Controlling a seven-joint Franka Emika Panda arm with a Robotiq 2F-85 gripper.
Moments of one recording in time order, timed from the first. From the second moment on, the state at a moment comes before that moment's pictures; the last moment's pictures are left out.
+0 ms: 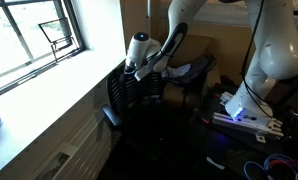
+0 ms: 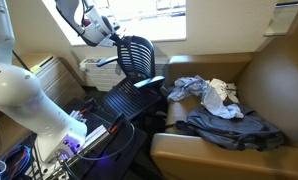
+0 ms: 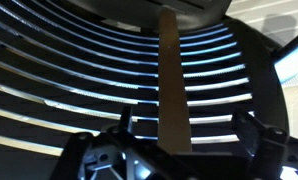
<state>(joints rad) 0.22 0.58 0.05 -2.00 -0.72 2.97 0.89</state>
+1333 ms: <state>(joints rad) 0.46 0.76 -0.29 -1.83 -0.87 3.18 1.19</state>
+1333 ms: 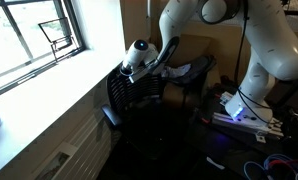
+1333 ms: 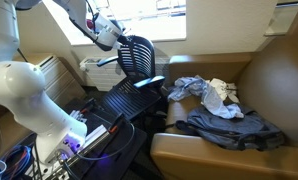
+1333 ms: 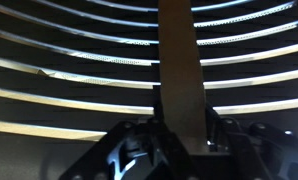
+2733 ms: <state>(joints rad) 0.42 0.07 -0.14 -1.83 -0.59 2.79 1.08</state>
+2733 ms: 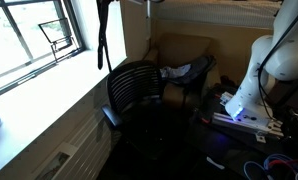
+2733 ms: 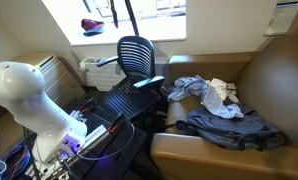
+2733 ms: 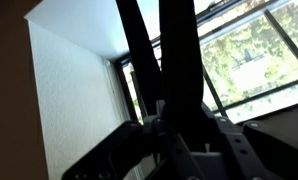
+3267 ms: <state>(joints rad) 0.44 -0.29 0.00 -1.81 -0.89 2.53 1.47</state>
